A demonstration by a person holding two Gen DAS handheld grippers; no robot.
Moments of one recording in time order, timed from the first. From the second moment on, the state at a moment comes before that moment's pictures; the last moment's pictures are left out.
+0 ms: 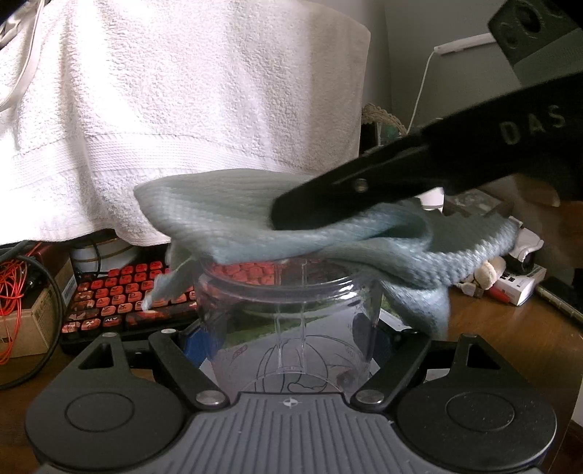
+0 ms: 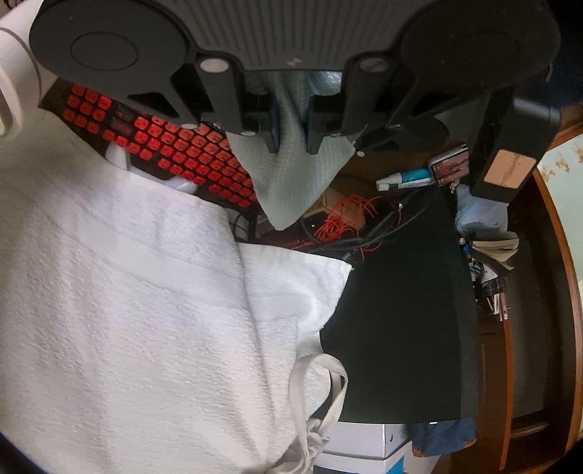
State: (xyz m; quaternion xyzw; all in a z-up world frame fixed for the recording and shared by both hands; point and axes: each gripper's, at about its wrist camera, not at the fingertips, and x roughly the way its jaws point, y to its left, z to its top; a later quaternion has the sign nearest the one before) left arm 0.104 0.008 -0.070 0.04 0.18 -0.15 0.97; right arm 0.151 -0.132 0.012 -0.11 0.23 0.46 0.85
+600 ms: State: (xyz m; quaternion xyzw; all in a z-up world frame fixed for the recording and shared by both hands) left arm 0.103 0.008 -0.069 0.04 0.18 -0.15 0.97; right arm 0.126 -0.125 0.013 -0.11 0.24 0.47 0.84
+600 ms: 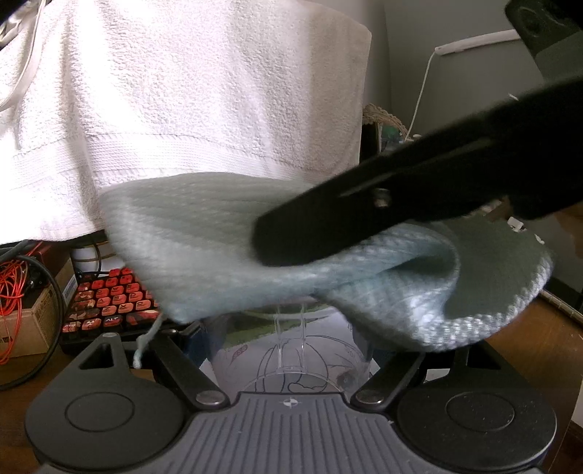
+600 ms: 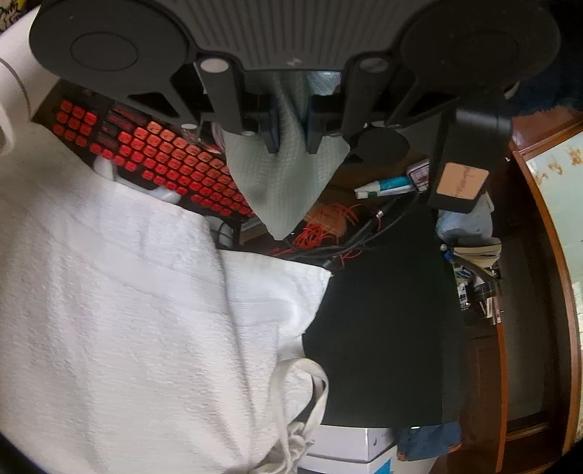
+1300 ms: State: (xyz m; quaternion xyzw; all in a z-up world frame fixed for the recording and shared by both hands) left arm 0.100 0.005 -0.066 0.04 0.18 -0.15 0.97; right arm 0.155 -0.121 0.013 -0.12 0.24 0.46 0.85
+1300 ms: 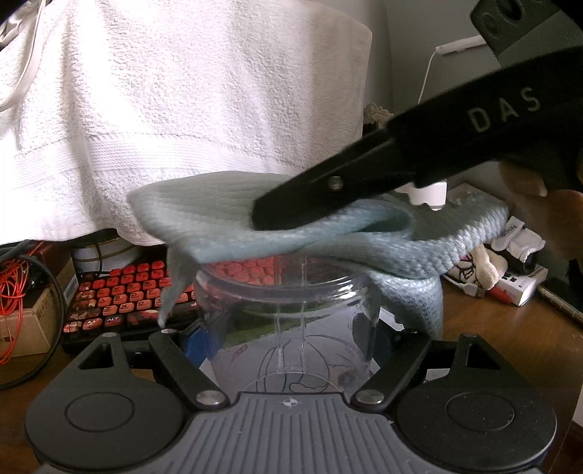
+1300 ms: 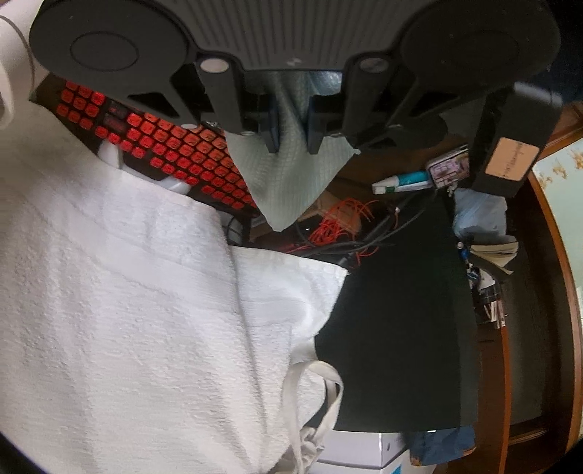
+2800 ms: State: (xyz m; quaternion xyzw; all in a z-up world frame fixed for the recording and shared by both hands) left arm 0.102 0.008 -0.064 0.04 0.18 -0.15 0.97; right arm 0.152 -0.133 0.016 -0.12 0.25 0.46 0.84
